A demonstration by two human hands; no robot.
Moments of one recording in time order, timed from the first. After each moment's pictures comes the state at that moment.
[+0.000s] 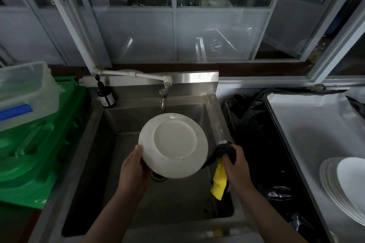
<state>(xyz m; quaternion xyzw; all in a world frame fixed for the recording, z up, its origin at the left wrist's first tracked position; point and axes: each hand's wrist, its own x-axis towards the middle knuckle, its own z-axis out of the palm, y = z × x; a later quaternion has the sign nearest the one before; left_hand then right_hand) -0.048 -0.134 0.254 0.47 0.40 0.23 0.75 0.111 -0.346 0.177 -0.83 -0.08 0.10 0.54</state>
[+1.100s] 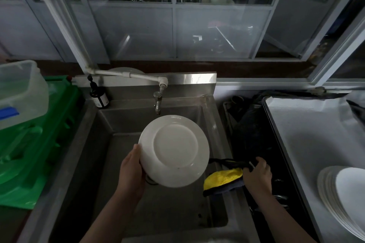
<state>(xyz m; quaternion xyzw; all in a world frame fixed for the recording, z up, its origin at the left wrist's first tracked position) -0.014 -0.135 0.247 0.50 0.40 0.22 0.74 0.171 -0.402 0.150 -0.93 0.08 0.11 0.34</state>
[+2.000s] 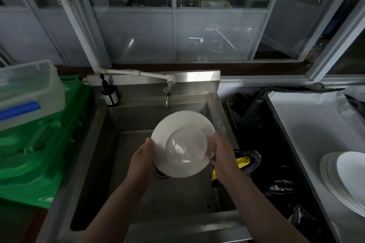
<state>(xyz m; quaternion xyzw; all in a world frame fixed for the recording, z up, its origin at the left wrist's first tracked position) -0.052 -0.117 0.238 0.56 0.39 0.16 0.71 0.076 -0.277 0.246 -0.66 0.08 0.24 0.70</state>
